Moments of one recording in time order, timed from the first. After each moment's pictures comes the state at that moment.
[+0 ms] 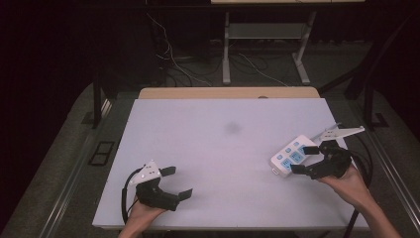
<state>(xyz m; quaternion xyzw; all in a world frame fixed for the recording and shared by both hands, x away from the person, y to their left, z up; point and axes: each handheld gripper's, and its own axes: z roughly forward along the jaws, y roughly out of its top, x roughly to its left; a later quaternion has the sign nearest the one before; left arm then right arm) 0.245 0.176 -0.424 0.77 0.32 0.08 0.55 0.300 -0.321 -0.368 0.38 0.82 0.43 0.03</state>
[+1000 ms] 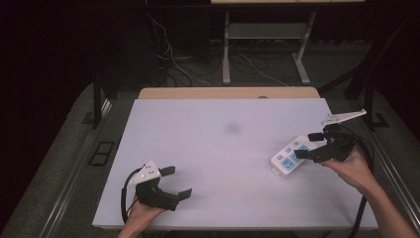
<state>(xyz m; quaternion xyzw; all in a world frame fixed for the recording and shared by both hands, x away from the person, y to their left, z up) 0.245 0.177 -0.424 0.77 0.32 0.08 0.55 0.334 -0.333 -0.351 0.39 0.83 0.40 0.05</state>
